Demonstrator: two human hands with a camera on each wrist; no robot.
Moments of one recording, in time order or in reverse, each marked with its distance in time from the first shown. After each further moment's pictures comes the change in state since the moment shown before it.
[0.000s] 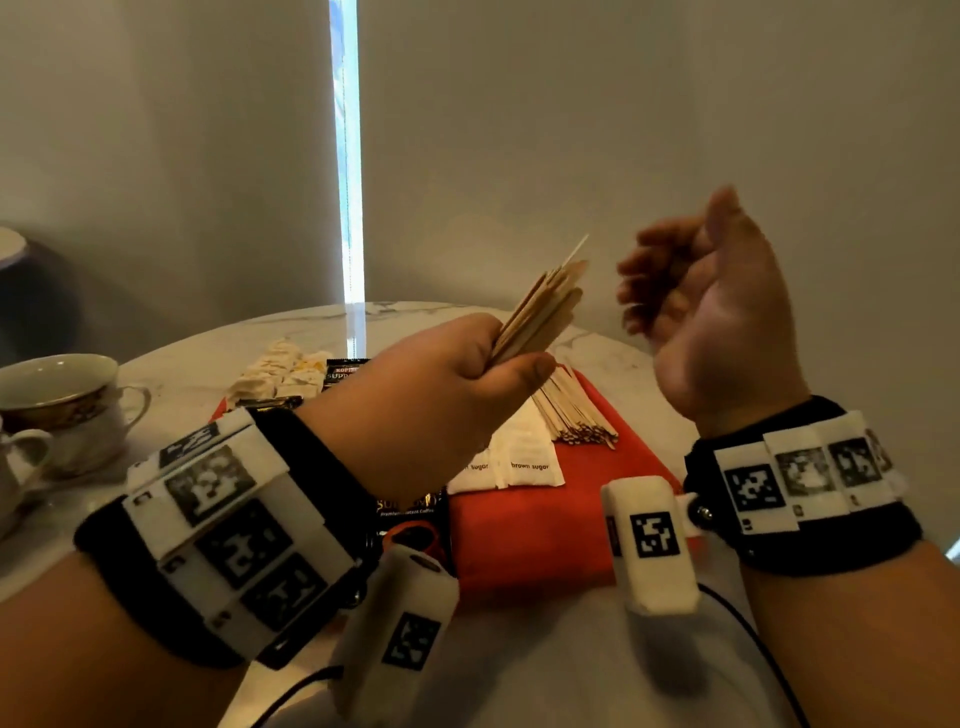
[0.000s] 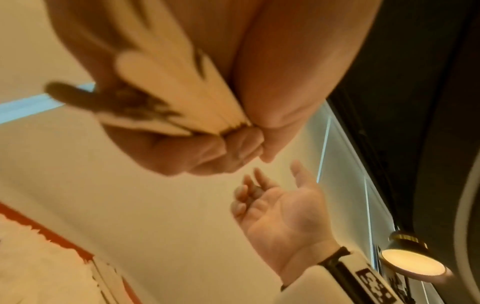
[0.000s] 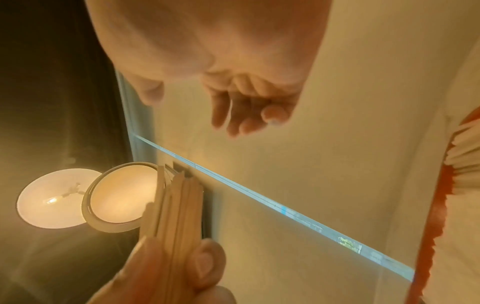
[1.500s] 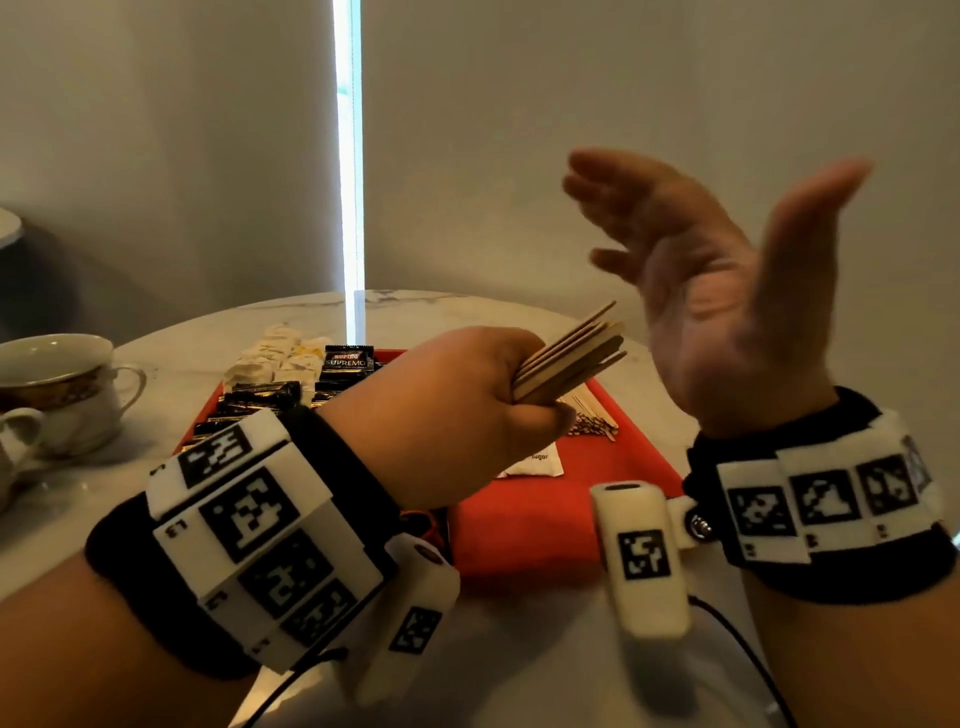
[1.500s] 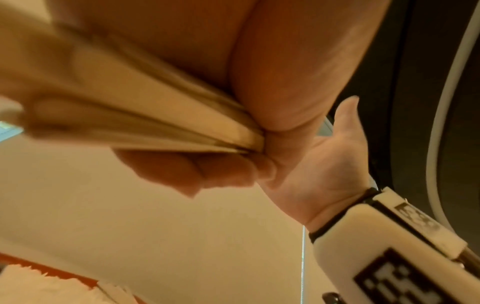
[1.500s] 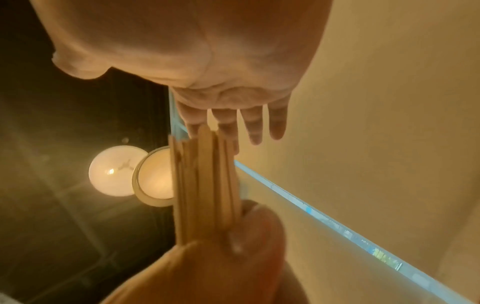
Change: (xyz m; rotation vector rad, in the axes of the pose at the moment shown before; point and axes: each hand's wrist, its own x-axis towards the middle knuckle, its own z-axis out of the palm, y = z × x) left_hand -0.003 0.003 0.011 0.132 -0.036 0.054; right_hand -0.022 -0.013 0.023 -0.288 -0.478 -0.310
